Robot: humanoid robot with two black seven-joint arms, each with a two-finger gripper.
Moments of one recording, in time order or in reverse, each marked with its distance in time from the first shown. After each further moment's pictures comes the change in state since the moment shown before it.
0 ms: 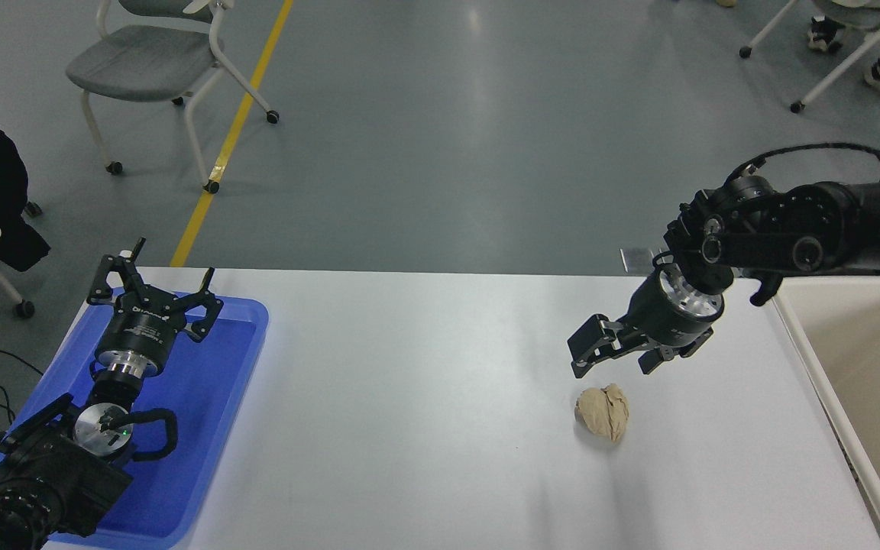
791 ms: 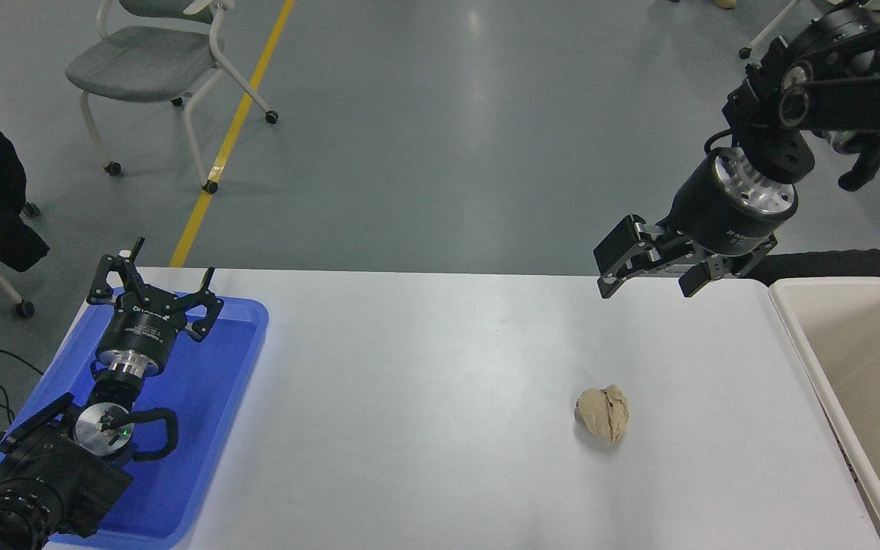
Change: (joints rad) left arm 0.001 0.000 -0.001 0.001 -0.001 0.000 -0.001; right arm 0.600 -0.025 -0.282 0.296 0.285 0.145 0.001
